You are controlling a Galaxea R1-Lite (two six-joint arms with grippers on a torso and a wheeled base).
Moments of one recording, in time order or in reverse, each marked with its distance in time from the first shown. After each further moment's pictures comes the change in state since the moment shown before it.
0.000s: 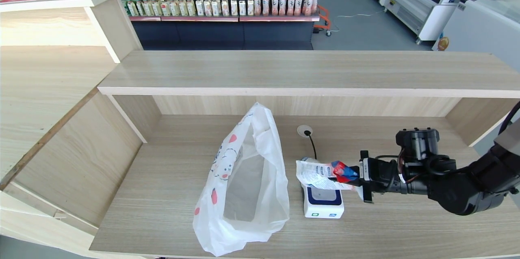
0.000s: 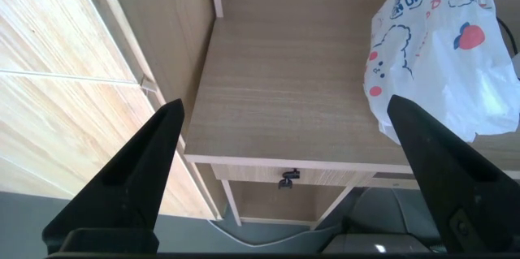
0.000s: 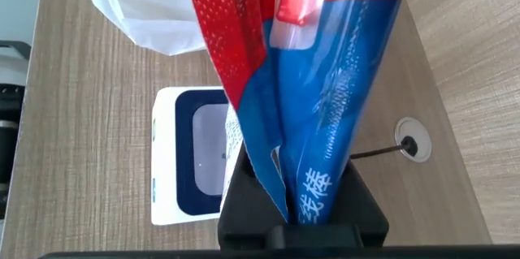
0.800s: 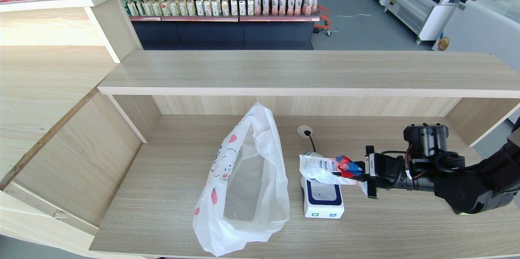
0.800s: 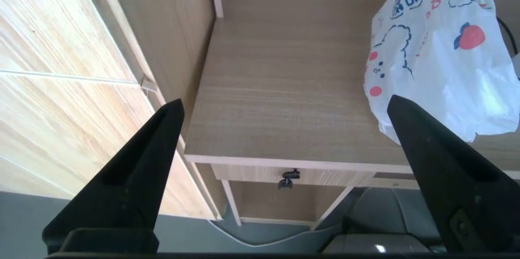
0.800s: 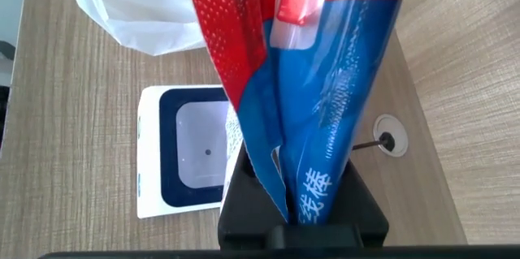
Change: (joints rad) left arm 0.000 0.000 0.000 0.000 0.000 0.000; right arm -0.018 -0.046 0.005 -0.004 0.001 0.010
